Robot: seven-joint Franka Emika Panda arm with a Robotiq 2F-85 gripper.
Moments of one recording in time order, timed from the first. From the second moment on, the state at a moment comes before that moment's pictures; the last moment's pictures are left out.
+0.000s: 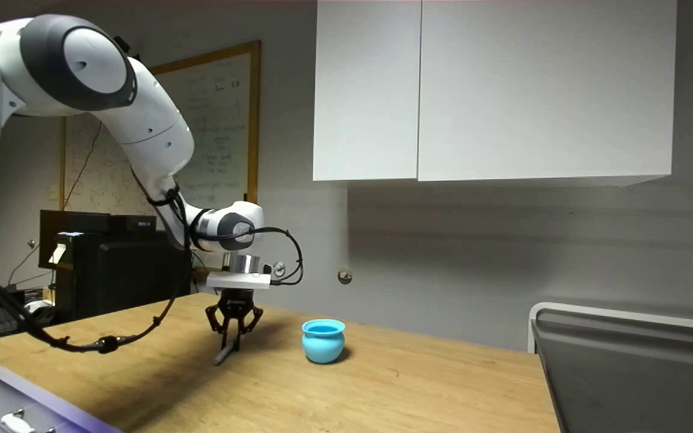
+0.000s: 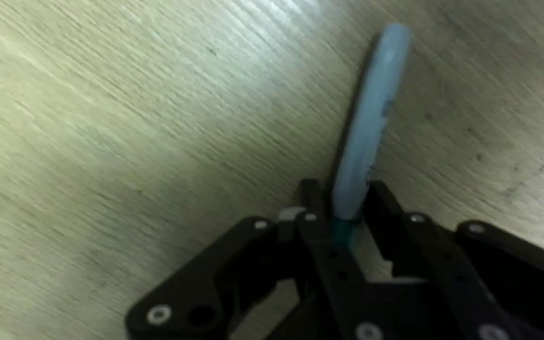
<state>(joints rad) 0.03 0.15 0.06 -2.20 -0.02 2.21 -0.55</state>
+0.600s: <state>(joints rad) 0.01 0.03 0.04 -2.23 -0.04 2.22 -0.52</state>
